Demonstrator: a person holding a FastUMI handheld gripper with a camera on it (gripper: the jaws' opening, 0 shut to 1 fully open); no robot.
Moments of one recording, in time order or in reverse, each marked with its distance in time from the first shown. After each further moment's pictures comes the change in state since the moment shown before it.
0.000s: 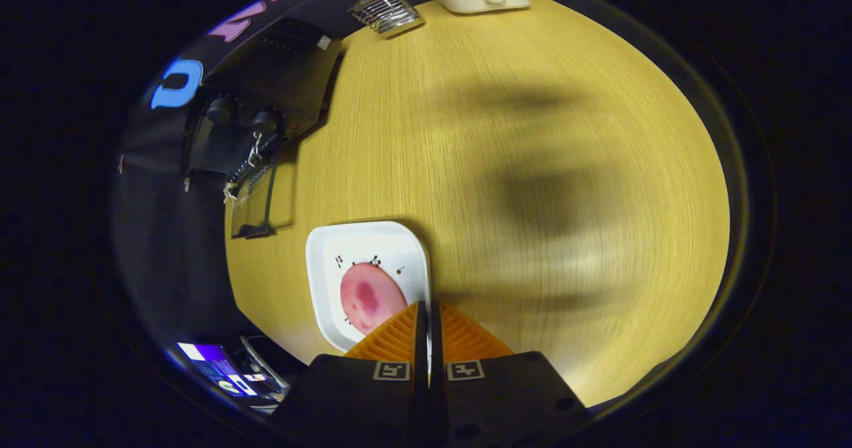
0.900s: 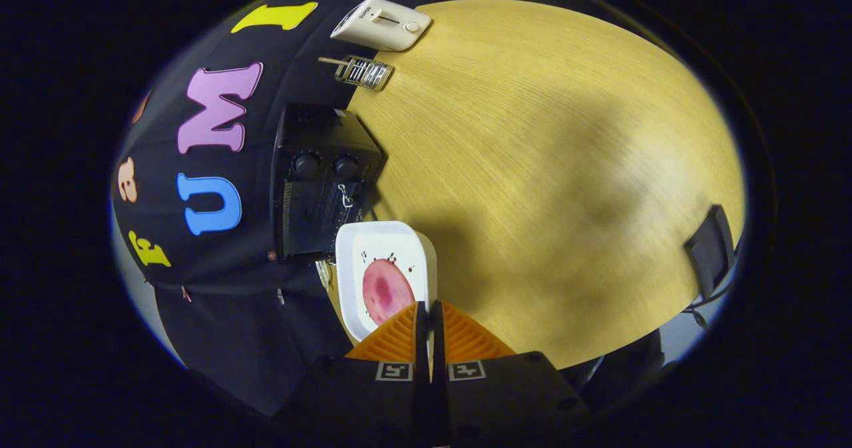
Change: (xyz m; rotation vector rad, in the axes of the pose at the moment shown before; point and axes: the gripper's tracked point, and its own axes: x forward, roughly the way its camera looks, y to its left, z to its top) arm -0.042 0.144 -0.063 0.551 -0.261 0.284
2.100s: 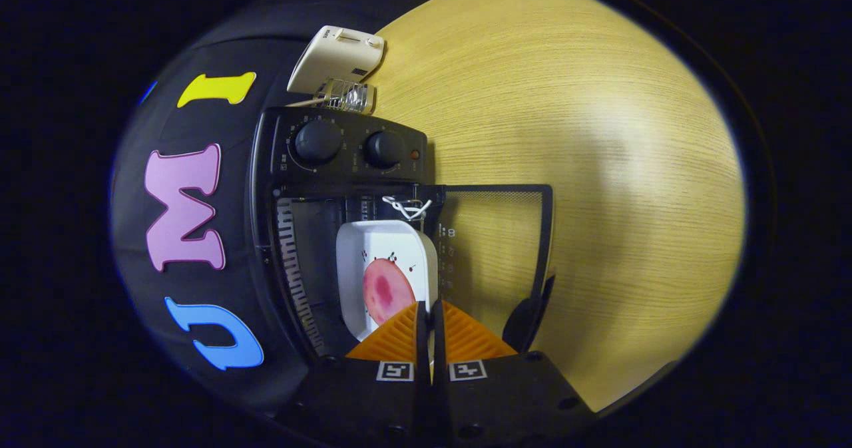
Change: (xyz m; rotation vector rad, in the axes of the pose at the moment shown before) arm 0.202 0.158 -0.003 0.480 -0.493 -0.037
